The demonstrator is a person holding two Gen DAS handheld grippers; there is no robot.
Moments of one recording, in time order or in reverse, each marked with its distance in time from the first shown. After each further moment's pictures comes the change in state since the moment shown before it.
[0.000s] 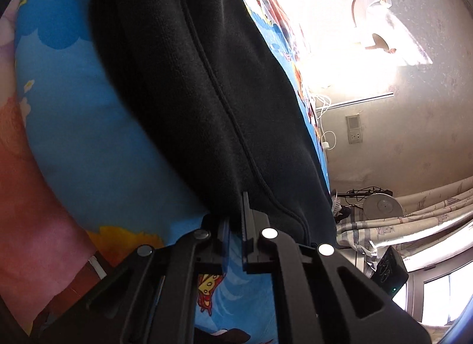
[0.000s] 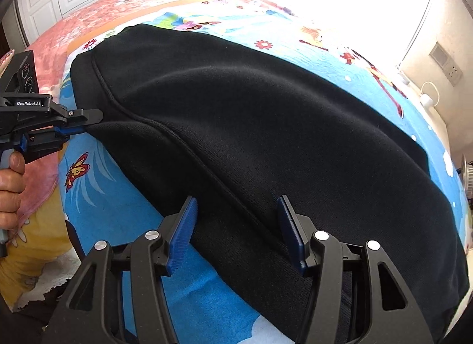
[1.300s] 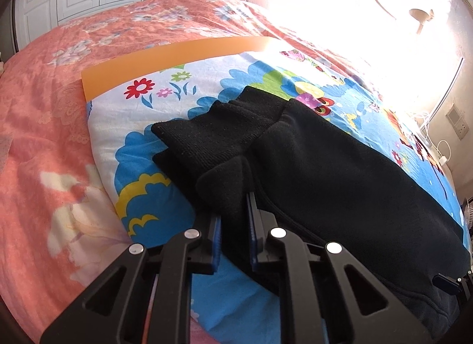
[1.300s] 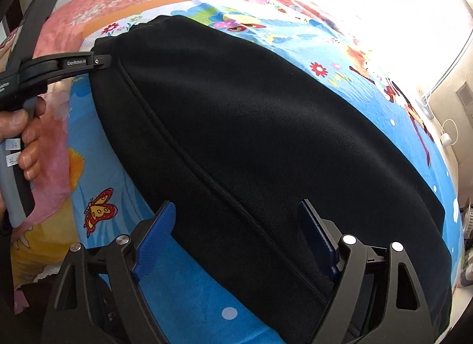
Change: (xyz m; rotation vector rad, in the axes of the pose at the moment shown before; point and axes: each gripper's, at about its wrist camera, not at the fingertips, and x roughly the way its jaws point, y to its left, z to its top) left arm -0.023 -0.030 0.068 0.359 -0.379 0.680; right arm 0.028 0.053 0.050 -0.120 0.026 0.039
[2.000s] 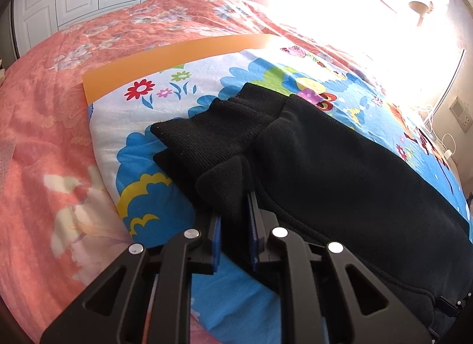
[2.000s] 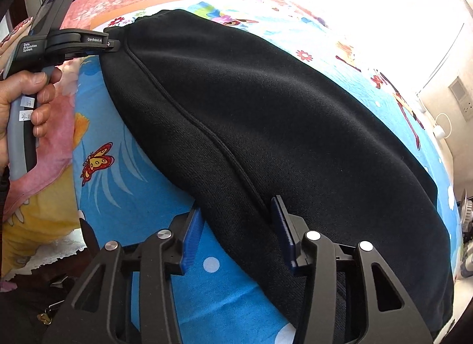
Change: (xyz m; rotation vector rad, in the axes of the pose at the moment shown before) left arm 0.001 -0.003 -0.003 0.028 0.002 0.028; right arm -0.013 -0.020 -0.036 -0.009 -0.003 -0.005
